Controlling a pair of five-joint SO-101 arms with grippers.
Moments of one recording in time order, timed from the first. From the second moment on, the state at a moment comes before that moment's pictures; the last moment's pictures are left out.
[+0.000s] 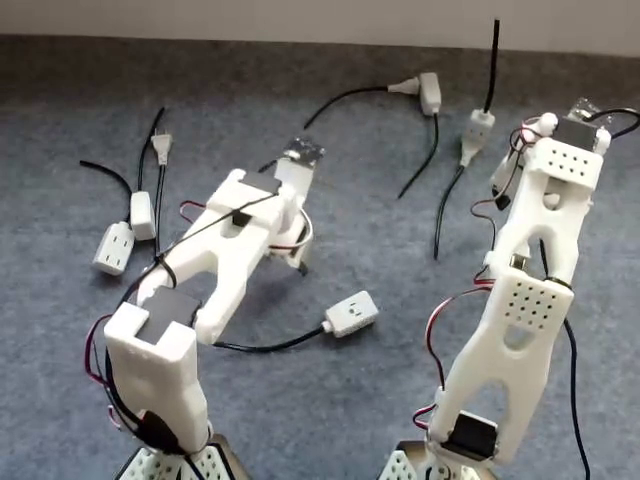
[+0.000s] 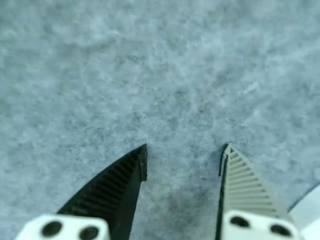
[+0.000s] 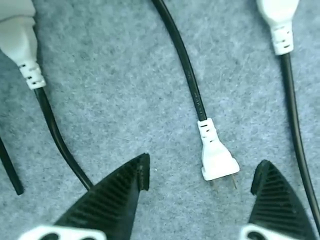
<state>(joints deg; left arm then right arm) 12.4 20.1 8.8 62.5 1.2 15.9 54.7 -65.8 98.9 -18.3</state>
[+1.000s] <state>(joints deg) 38.2 19.9 4.0 80.4 0.5 15.9 54.7 -65.8 98.9 -18.3</state>
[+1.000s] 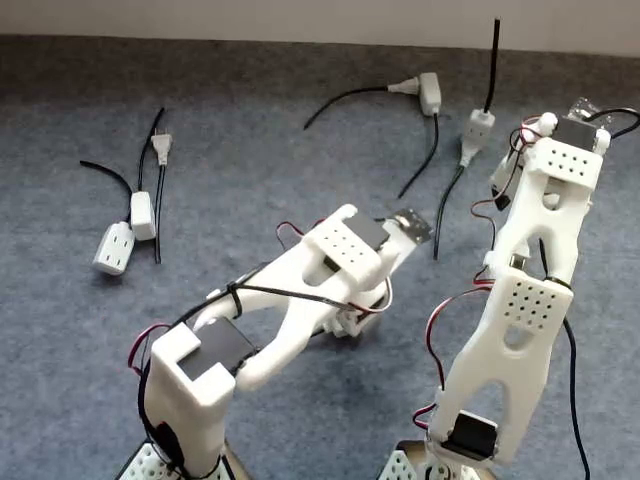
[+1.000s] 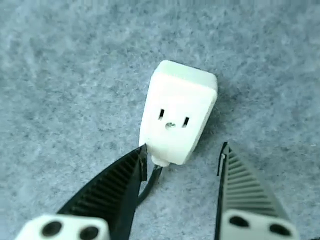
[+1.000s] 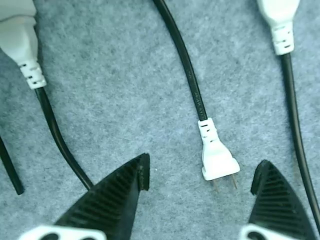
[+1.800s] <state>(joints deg) 23.8 20.2 4.4 69.8 -4.9 15.9 54.7 -65.8 98.9 -18.3</state>
